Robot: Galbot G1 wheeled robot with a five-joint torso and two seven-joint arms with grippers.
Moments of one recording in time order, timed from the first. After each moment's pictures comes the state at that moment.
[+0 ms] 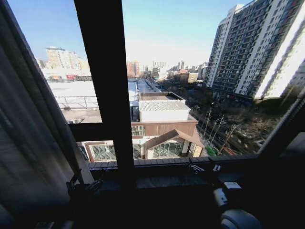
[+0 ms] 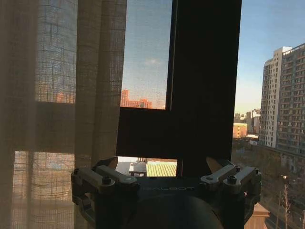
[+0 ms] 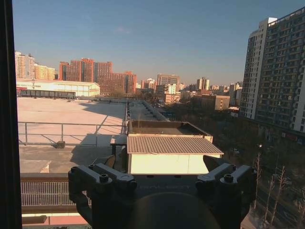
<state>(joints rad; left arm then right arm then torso) 1.92 -1.44 -0.75 -2.50 -0.32 0.06 0.03 -1.60 1.13 0.59 2.41 0.40 -0.37 0.33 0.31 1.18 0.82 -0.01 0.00</state>
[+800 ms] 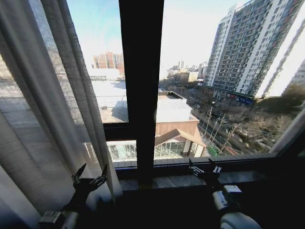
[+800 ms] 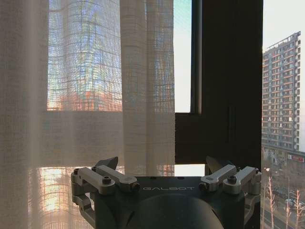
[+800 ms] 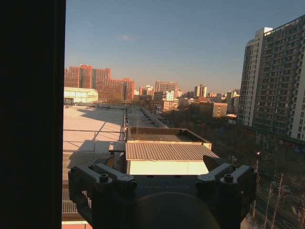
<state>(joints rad) 1.77 -1.30 -0.70 -2.44 -0.34 0.13 -0.01 -1.62 1.14 0.57 2.40 0.35 -0.30 0.34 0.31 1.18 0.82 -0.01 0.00</state>
